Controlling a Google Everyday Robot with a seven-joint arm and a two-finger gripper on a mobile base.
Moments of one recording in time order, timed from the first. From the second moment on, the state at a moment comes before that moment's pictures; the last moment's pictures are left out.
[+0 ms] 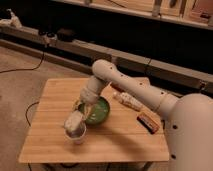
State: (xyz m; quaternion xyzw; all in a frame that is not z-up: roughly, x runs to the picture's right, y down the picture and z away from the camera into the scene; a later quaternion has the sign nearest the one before) arm -0.126 0.125 0.726 -0.33 -0.48 -0.30 0.75
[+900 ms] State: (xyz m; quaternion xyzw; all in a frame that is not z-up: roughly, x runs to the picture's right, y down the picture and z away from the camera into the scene) arm -0.130 0.134 0.700 -0.36 -0.45 -0.35 0.74
